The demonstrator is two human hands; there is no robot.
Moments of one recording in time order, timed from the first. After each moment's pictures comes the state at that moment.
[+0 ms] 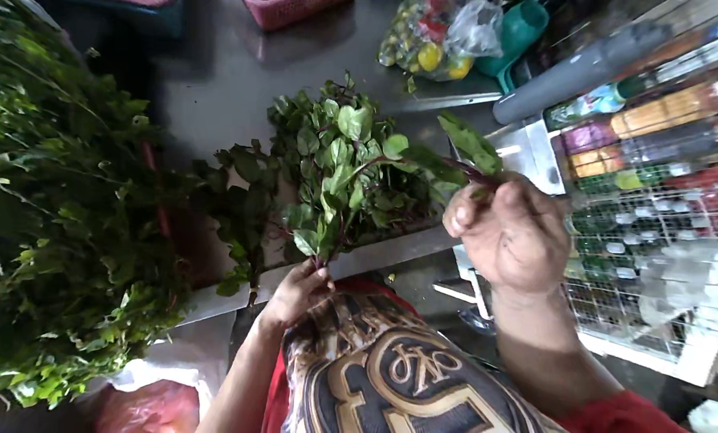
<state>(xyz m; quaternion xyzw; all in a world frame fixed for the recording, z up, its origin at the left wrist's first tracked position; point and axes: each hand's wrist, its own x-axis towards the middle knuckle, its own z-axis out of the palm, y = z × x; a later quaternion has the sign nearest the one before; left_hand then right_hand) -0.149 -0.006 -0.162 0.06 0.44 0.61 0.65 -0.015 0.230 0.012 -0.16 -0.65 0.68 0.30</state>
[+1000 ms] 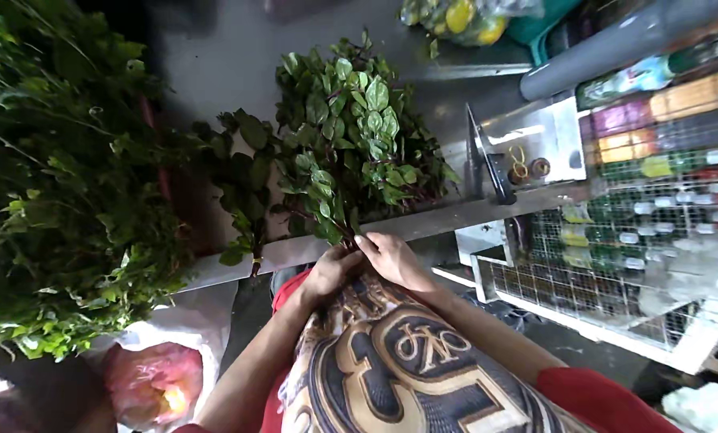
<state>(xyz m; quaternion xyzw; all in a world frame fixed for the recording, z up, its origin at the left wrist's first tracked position) -0.100 0.021 -0.184 0.08 0.48 0.55 0.68 -0.003 0.163 -0.124 -0.36 -0.82 0.37 -0.25</state>
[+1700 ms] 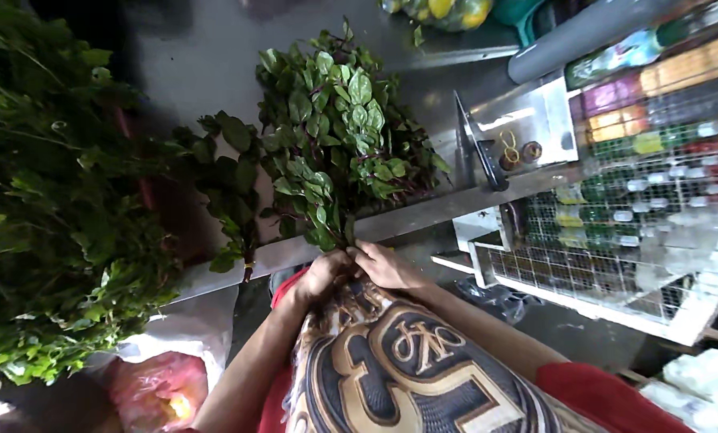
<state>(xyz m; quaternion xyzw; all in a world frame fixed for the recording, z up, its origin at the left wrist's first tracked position) -0.100 0.020 -0.187 0.13 0.44 0.55 0.69 0.008 0.156 -0.124 -0.35 -0.71 0.55 -0.27</state>
